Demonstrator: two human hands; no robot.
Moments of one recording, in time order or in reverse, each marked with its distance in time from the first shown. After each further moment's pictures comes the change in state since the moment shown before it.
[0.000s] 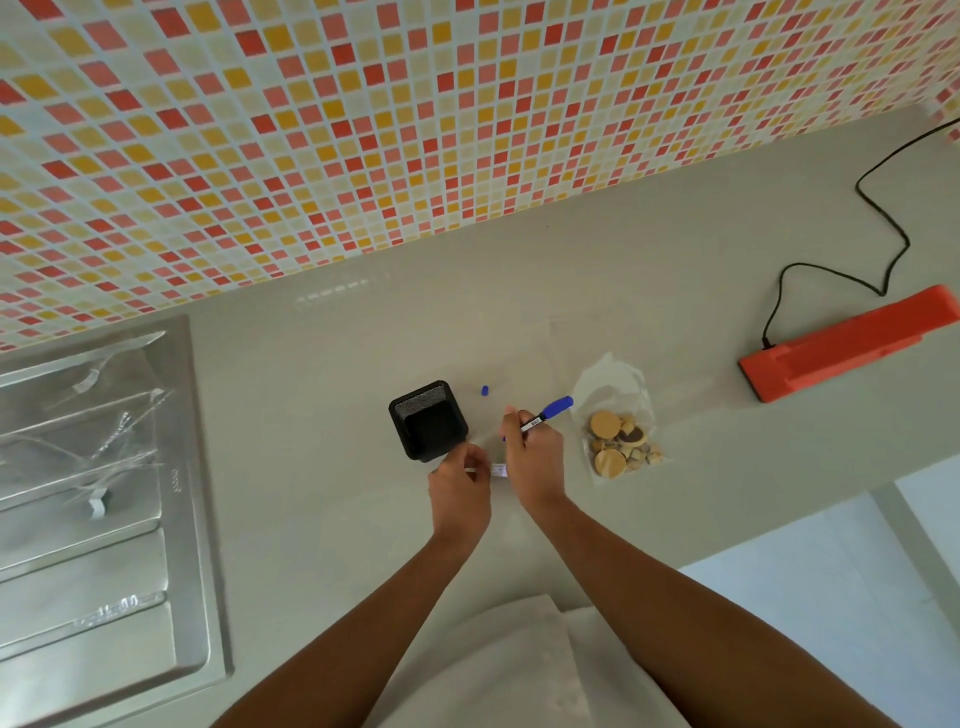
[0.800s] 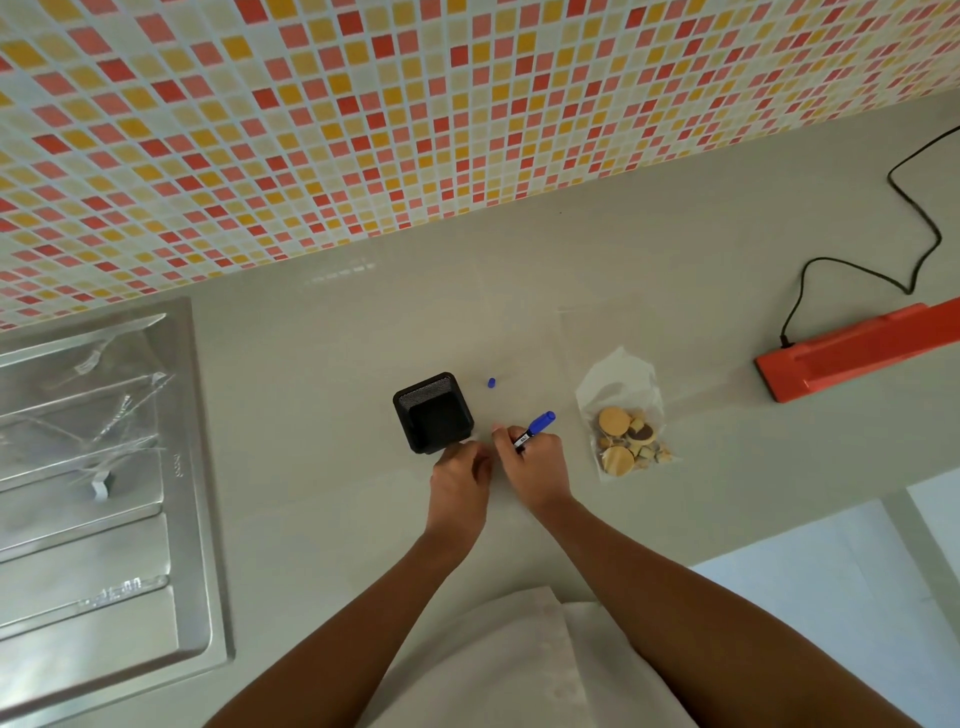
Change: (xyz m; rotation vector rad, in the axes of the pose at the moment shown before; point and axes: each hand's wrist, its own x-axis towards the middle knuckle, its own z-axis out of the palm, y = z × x) left_hand 0.010 -0.025 0.003 0.184 -0.042 0.183; right_hand -0.003 0.022 0.002 -0.138 -0.187 -0.078
